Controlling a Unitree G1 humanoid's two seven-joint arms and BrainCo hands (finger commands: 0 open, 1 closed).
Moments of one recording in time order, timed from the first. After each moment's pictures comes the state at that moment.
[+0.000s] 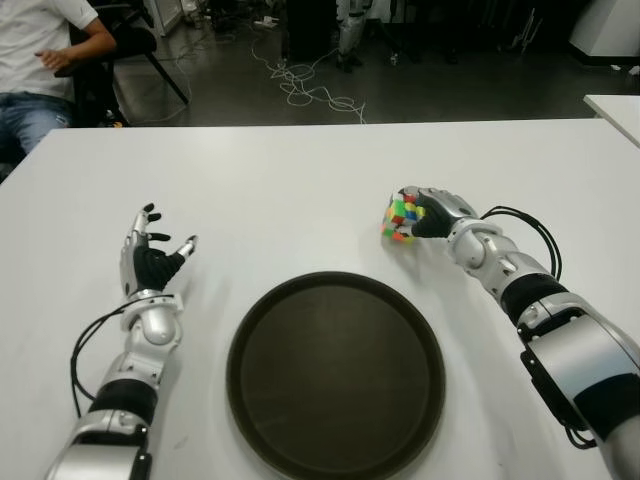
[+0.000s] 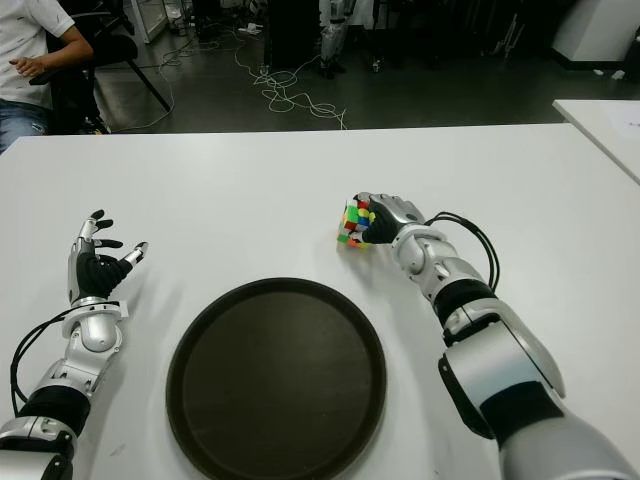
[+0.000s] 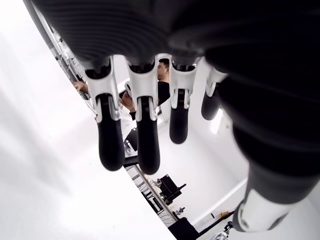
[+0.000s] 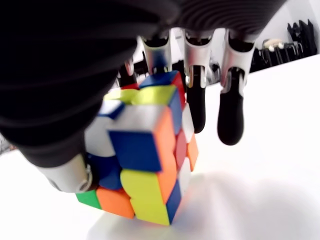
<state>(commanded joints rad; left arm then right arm) -0.38 0.25 0.00 0.89 0.32 -0.37 0.58 -0.87 -0.23 0.42 1.27 -0.58 -0.28 -0.17</state>
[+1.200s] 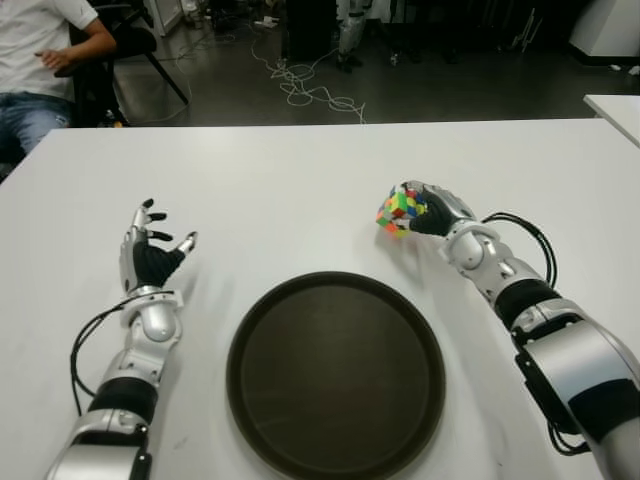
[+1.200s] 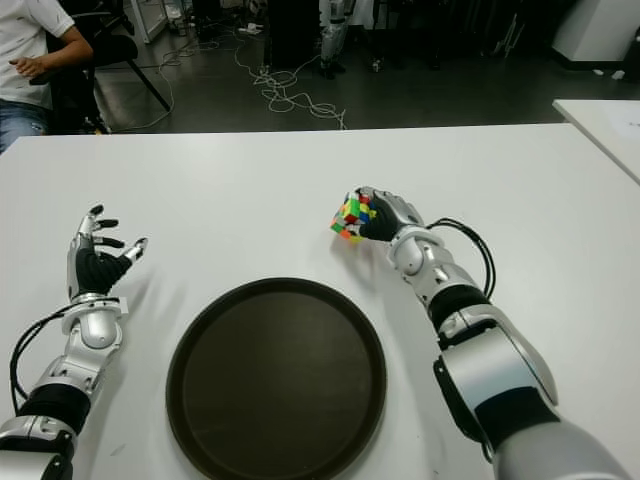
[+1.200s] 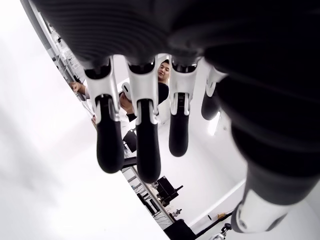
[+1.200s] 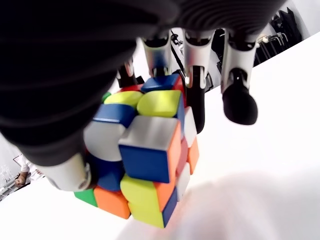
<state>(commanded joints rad) -0.37 0.25 0.01 0.87 0.31 -0.34 0.56 -0.85 -0.21 0.36 1.25 -0.51 -0.28 -0.19</state>
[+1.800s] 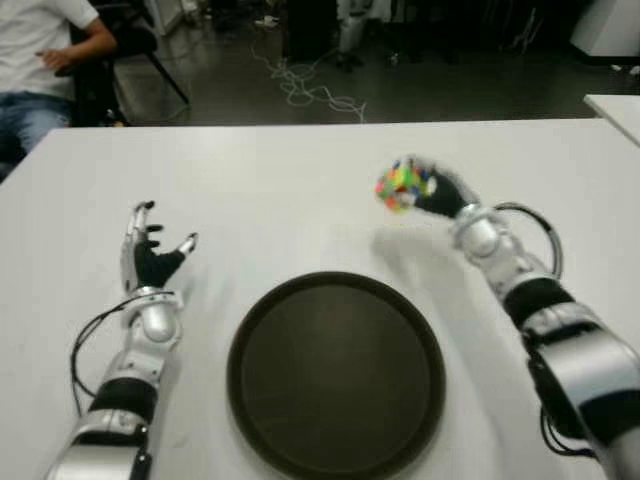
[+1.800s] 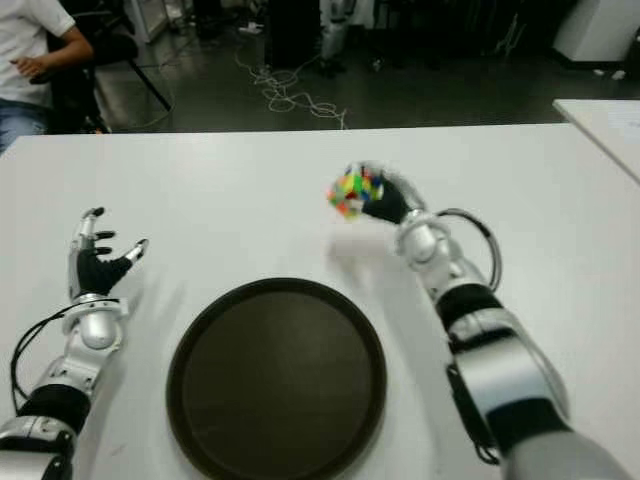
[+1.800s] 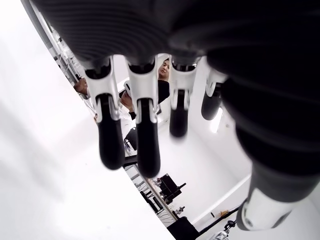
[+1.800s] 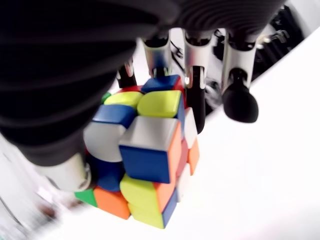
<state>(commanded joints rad) -0.37 0.25 0.00 0.87 0.32 -0.35 0.57 -0.74 -0.28 0.19 0.94 -0.33 -0.37 -0.09</state>
